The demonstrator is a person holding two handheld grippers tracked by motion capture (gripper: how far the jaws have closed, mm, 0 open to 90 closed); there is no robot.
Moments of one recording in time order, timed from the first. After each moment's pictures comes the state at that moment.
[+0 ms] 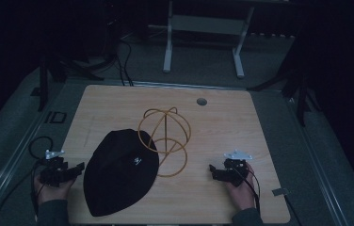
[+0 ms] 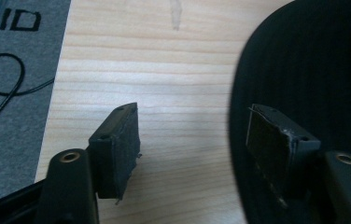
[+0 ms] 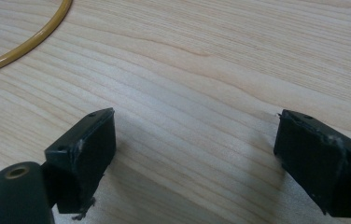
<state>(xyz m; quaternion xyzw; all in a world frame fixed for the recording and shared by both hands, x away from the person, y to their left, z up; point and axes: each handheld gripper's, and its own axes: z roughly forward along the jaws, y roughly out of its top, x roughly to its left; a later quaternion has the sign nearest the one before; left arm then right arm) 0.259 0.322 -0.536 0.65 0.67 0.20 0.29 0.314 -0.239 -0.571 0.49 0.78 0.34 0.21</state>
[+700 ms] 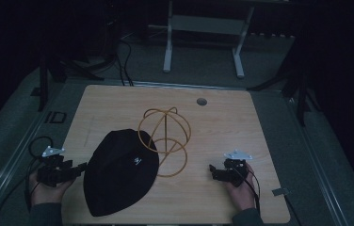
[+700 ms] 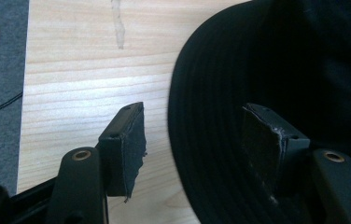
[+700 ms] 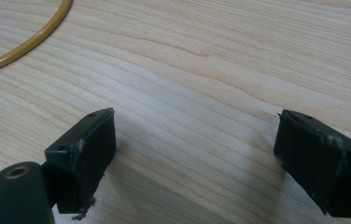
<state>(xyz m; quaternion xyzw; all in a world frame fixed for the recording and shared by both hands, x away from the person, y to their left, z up) 0.246 0.310 -0.493 0.70 0.62 0.16 0.31 0.314 -0.239 -0.571 0.49 0.78 0.34 0.21</state>
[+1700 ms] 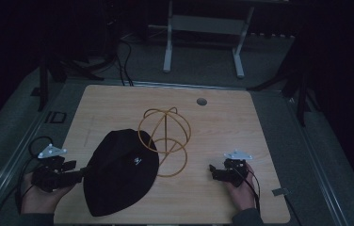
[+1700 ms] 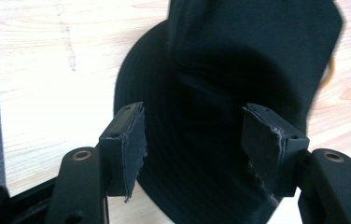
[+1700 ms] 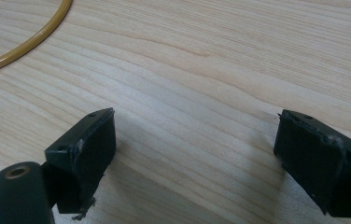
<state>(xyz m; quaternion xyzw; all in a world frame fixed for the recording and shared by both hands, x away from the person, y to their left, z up) 0.216 0.281 -0.434 0.75 0.56 0.15 0.32 0.315 -0.238 -0.571 0.49 0.78 0.34 0.21</state>
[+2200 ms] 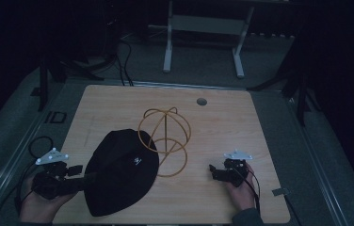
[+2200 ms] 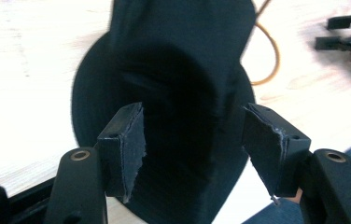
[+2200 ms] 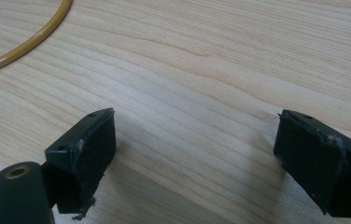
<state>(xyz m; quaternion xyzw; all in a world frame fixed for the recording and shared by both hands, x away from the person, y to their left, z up) 0.198 0.267 -0.421 0.76 0.53 0.11 0.36 0.315 -0.238 -0.571 0.49 0.78 0.34 0.21</state>
